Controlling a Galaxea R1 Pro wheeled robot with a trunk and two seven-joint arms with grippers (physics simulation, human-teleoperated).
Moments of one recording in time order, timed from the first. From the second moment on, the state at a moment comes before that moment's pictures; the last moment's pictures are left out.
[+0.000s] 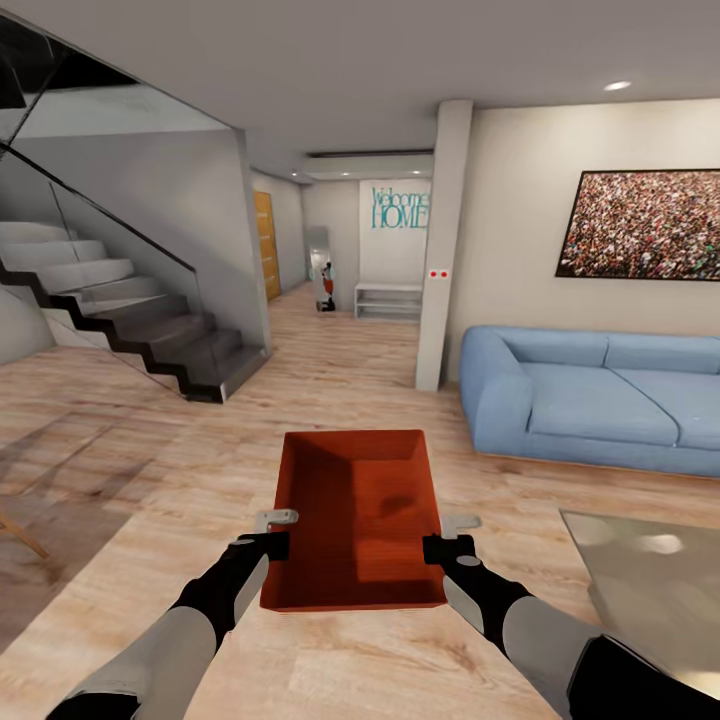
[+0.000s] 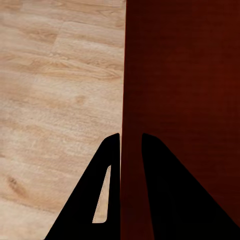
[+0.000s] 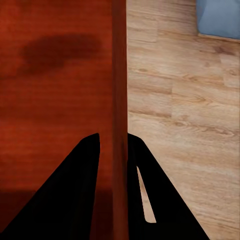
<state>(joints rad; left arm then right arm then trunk) -0.72 -0.09 -0.01 -0.44 0.04 0.27 0.15 -0.81 0.06 0.85 -0.18 -0.77 -0.08 -0.23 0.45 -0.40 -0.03</state>
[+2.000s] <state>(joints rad) -0.72 -0.09 -0.01 -0.43 0.04 0.27 0.15 -0.81 0.06 0.85 -0.17 -0.77 -0.08 -0.23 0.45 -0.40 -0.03</state>
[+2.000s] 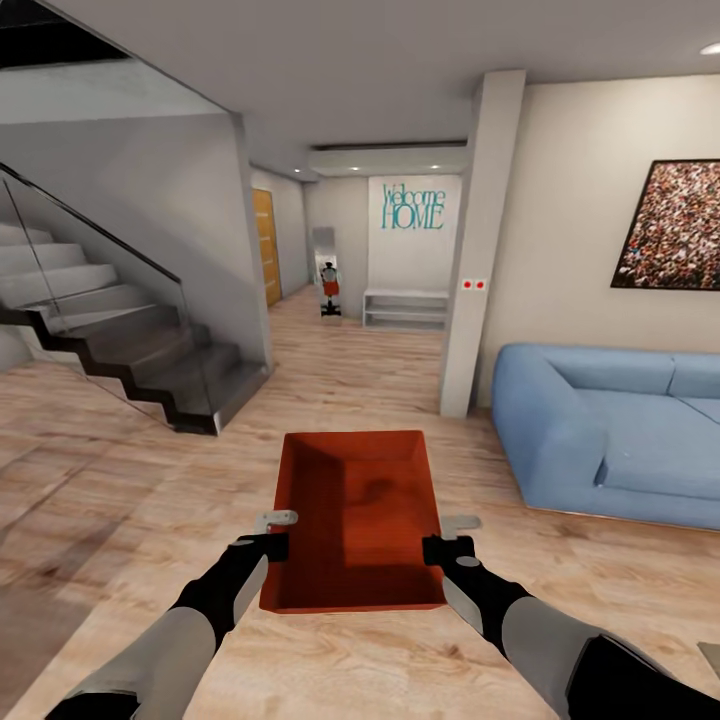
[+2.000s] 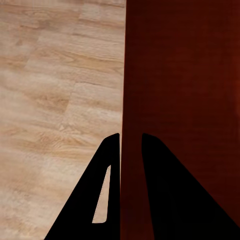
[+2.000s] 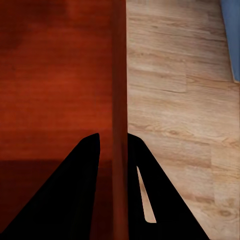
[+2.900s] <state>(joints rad) -0.72 -0.09 -0.01 -0.43 0.04 0.27 0.14 -0.81 0.06 0.85 -0.17 -0.77 -0.08 -0.23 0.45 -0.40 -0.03</state>
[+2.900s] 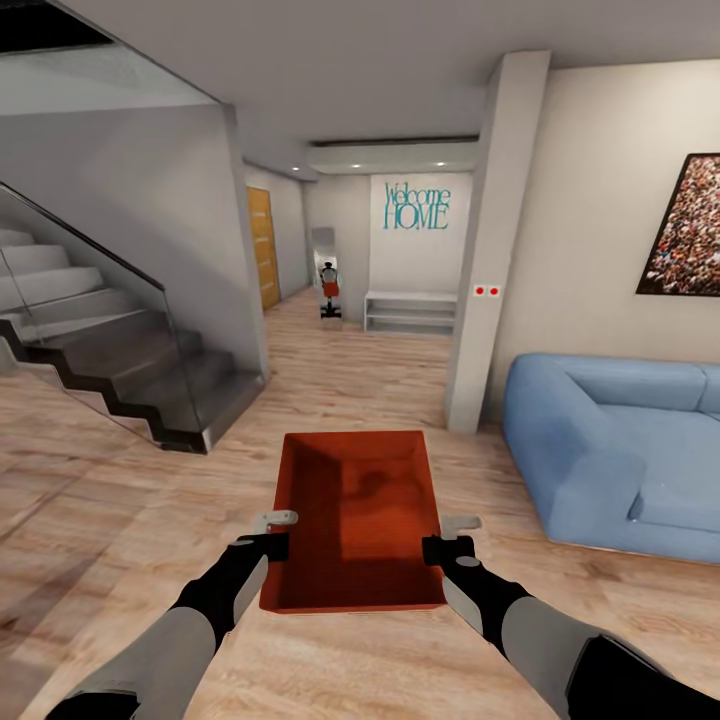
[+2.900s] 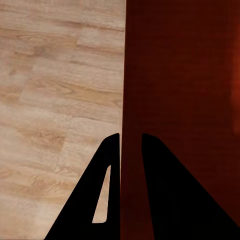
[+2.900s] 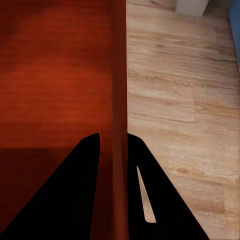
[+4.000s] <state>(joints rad) -0.72 -0.09 -0.01 -0.43 0.04 0.27 0.15 -0.81 0.06 0.85 -0.17 -0.77 -0.08 -0.23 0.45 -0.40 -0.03</state>
